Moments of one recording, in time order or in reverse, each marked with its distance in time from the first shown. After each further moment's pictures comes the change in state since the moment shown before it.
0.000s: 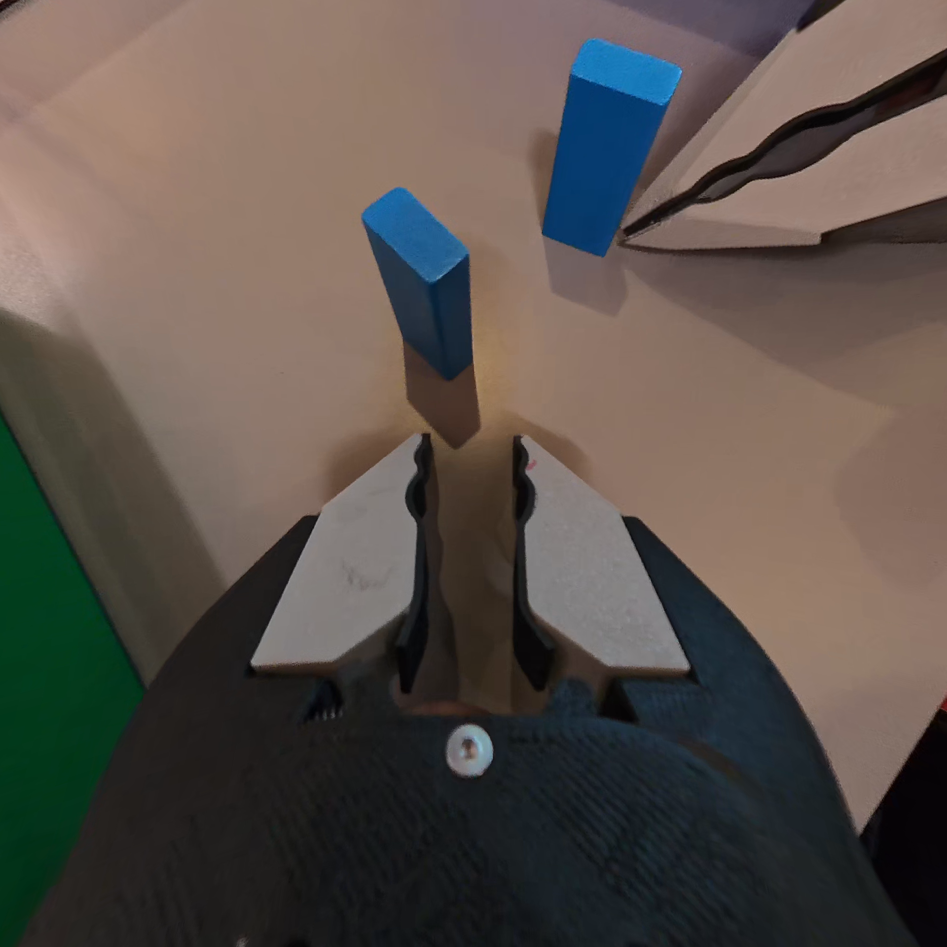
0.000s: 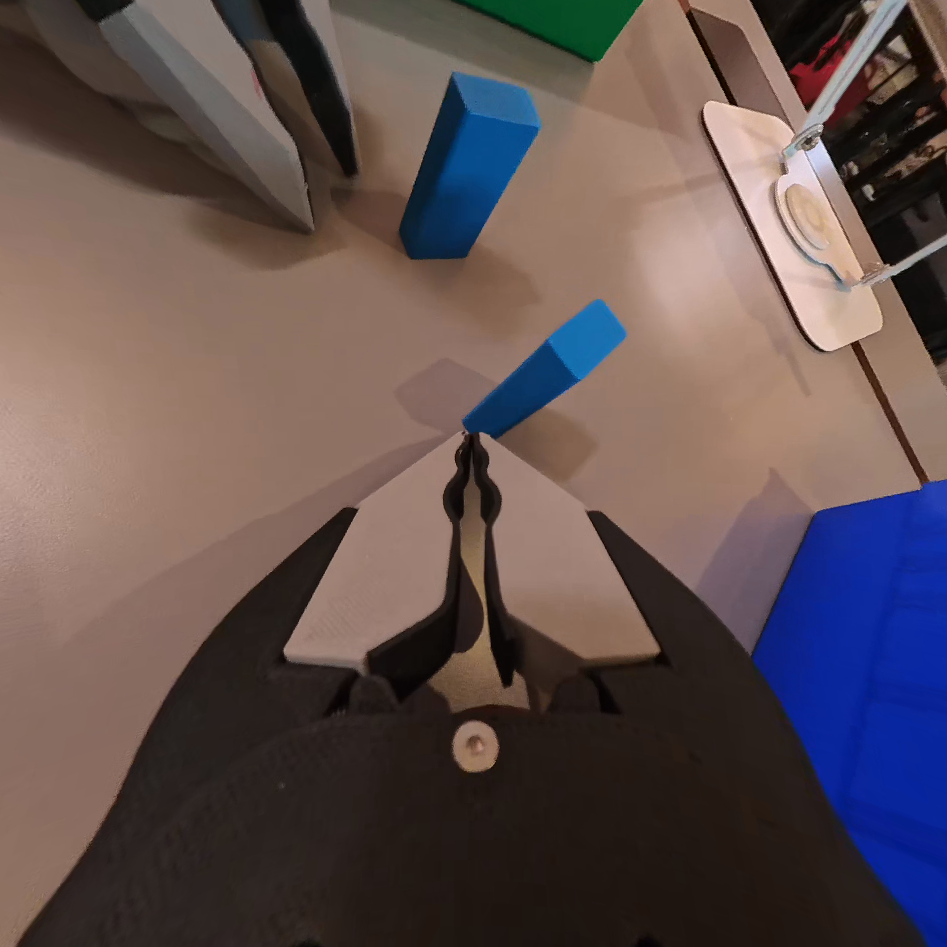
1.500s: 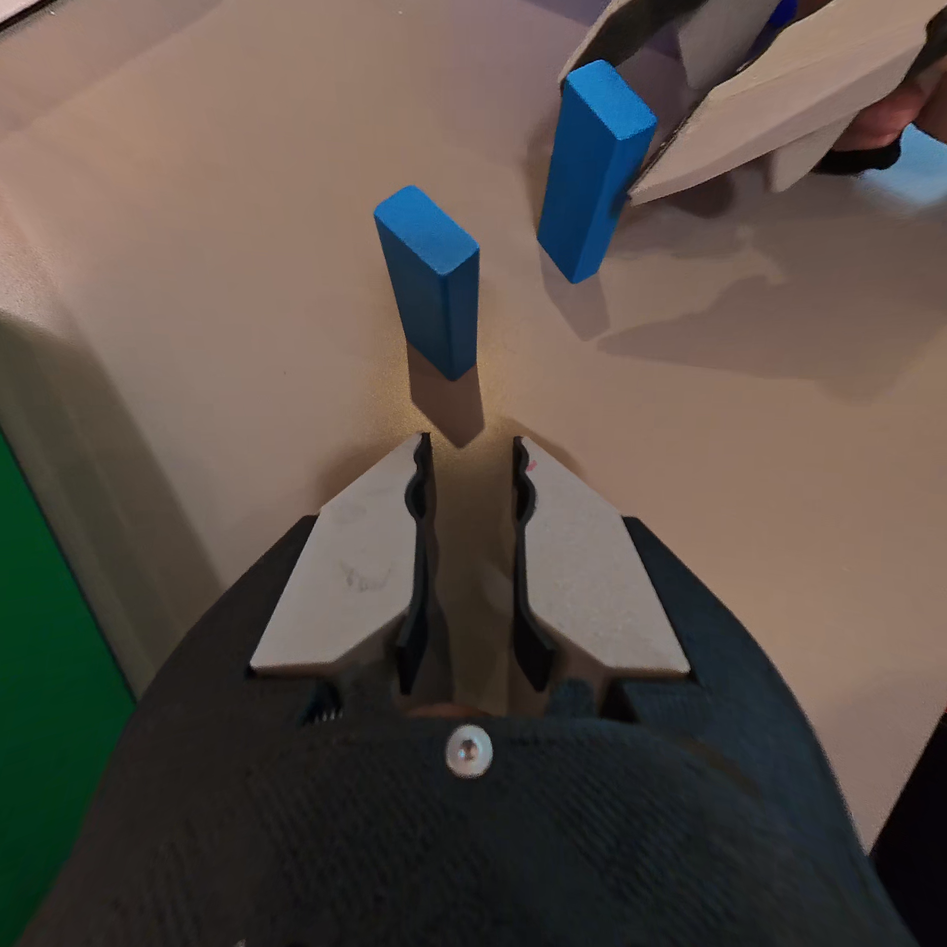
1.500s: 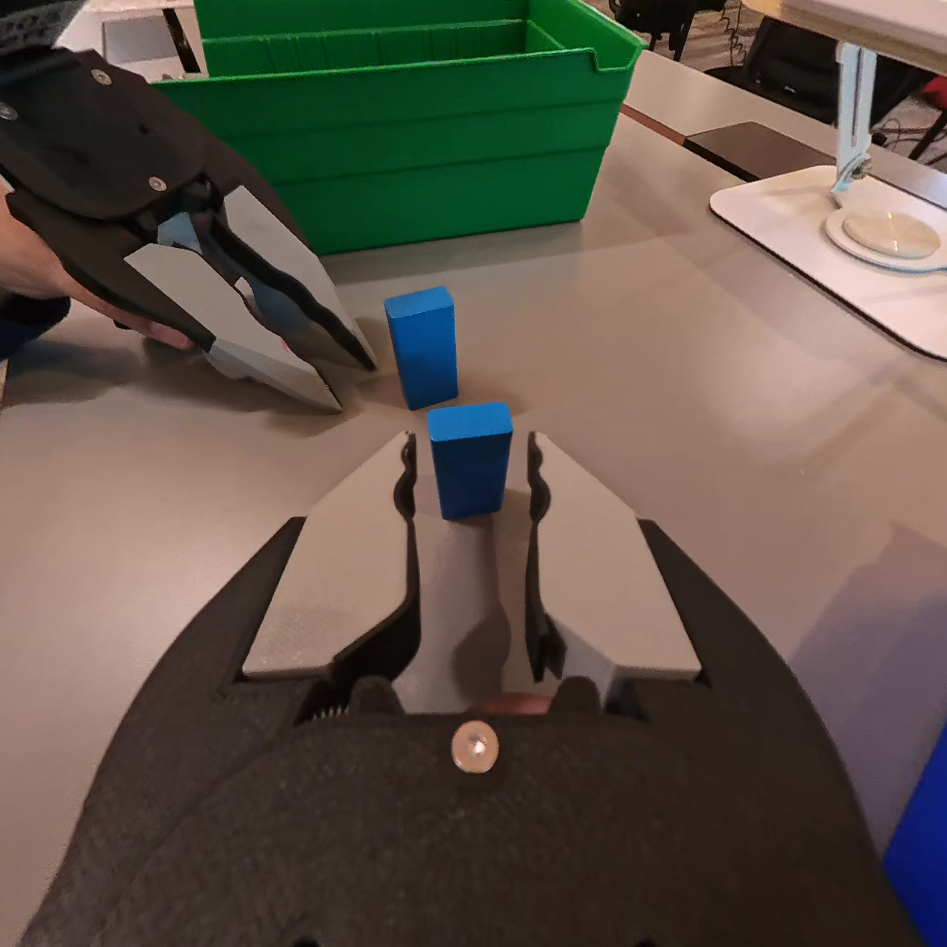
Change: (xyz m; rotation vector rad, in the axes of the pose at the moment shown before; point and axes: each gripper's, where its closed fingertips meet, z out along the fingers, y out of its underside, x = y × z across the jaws) left arm -0.001 0.000 0.000 0.047 0.025 -0.011; right arm 0.026 -0.042 -0.007 0.294 -0.260 0.355
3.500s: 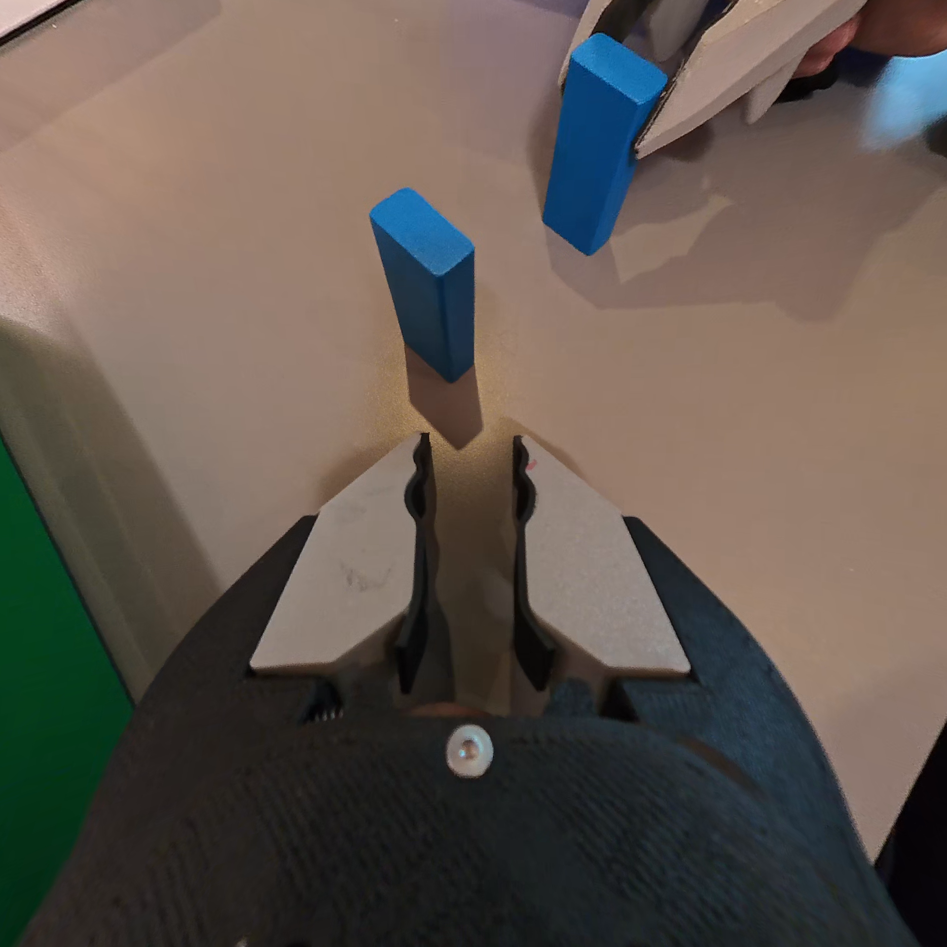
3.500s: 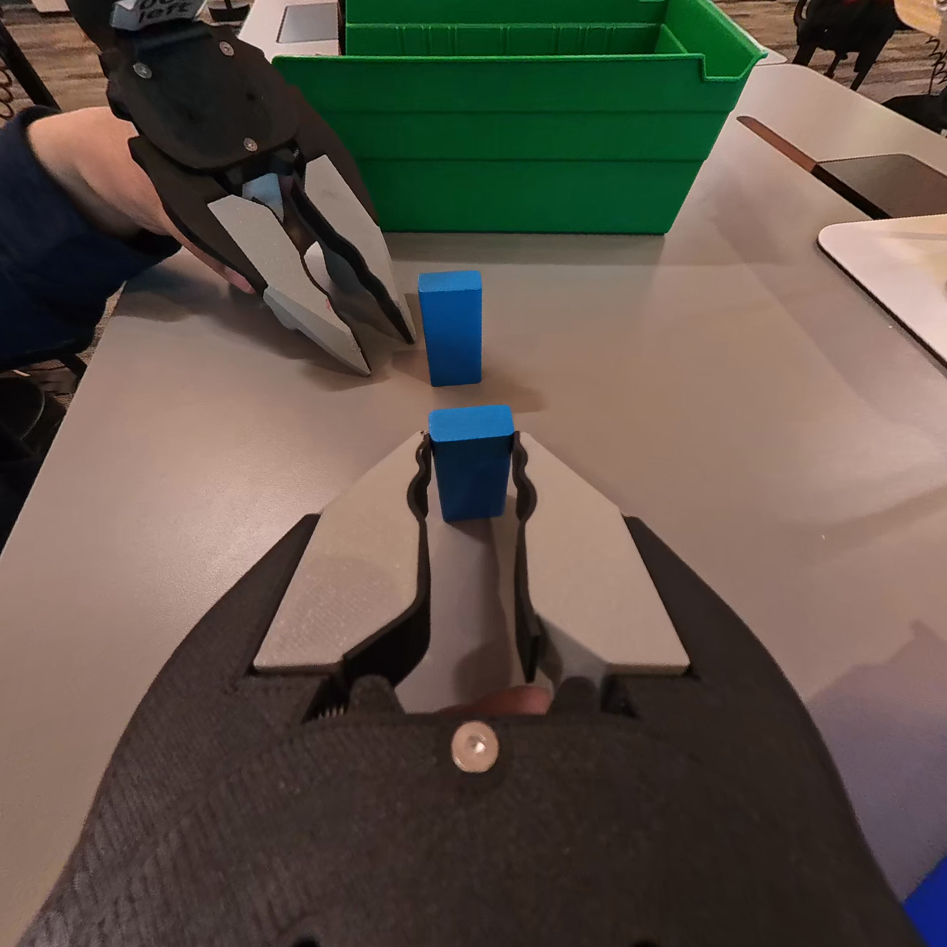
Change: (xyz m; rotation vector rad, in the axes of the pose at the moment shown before) left arm 0.001 0.000 0.001 0.010 0.002 0.012; right arm 0.007 0.005 -0.008 0.002 -0.259 -0.108
